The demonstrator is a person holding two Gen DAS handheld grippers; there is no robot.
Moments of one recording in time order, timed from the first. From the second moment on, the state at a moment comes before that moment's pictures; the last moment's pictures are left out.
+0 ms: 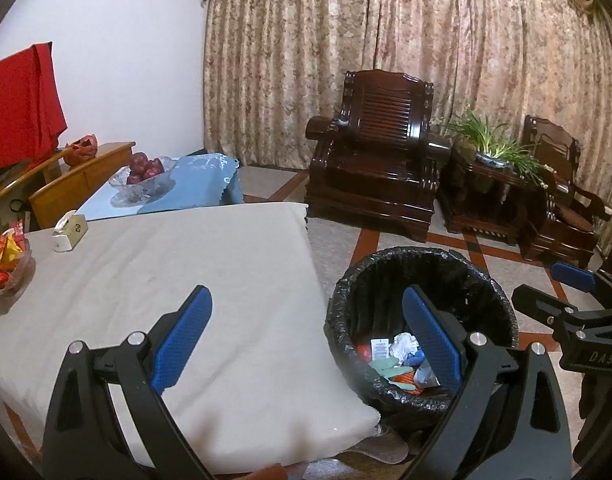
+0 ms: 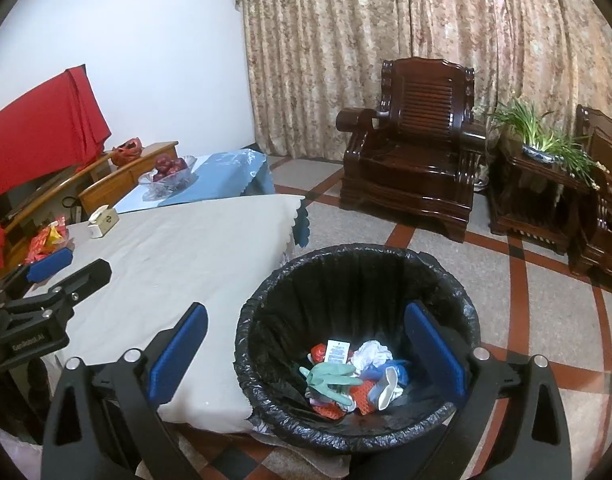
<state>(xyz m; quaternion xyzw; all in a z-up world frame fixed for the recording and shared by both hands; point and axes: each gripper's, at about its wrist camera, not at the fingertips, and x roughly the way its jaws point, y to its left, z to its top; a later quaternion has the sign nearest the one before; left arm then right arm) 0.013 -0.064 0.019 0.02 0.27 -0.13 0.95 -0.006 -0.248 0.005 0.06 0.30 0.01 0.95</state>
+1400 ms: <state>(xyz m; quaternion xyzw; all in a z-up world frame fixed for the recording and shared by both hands) 0.013 -0.054 0.016 0.03 0.27 -0.13 0.95 -0.006 -0.240 0.001 0.07 0.30 0.00 0.95</state>
